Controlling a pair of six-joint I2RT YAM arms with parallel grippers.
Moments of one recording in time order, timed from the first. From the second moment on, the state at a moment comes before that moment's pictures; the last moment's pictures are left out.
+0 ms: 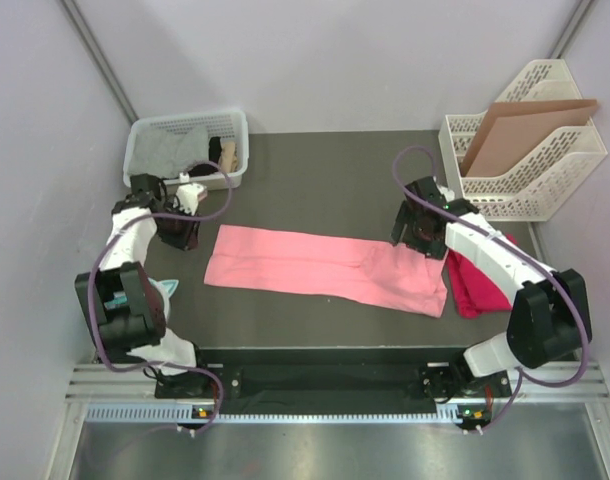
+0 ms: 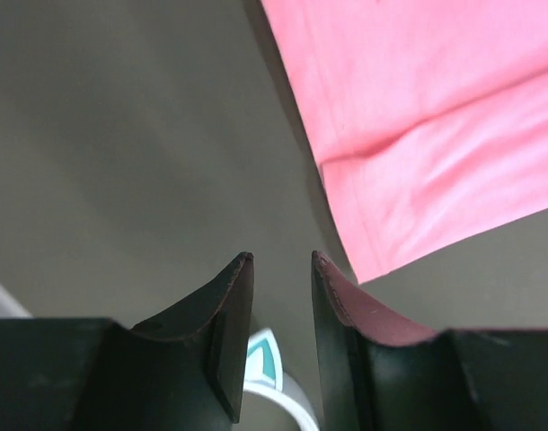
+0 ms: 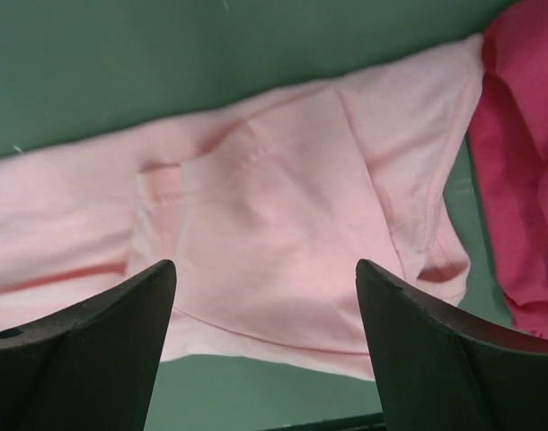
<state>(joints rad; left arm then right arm) 0.21 1.50 1.10 -0.74 0.31 0.64 0.38 1.45 1.13 -0.79 0.25 0.71</state>
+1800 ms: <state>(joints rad) 0.22 2.00 1.35 -0.93 0.70 0.63 0.42 1.34 0.89 -0.63 0.11 0.70</state>
